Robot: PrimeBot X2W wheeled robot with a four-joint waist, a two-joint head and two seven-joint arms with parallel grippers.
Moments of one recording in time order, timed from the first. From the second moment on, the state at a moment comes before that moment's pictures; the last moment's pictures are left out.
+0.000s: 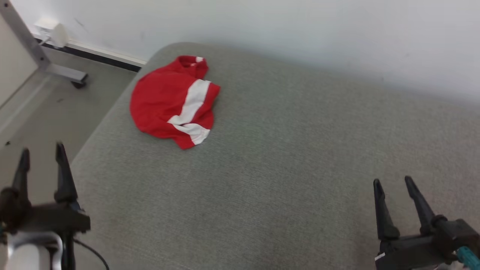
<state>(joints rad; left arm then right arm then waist) -0.30 0.22 0.13 0.29 -0.30 -0.08 -0.26 0.00 -0.10 -0.02 0.04 0.13 0.13 -0.17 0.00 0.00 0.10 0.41</state>
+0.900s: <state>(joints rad) -0.87 0.48 0.10 0.69 -0.37 -0.12 -0.17 -0.13 -0.08 -0.06 -0.12 0.07 0.13 -0.16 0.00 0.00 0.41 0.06</state>
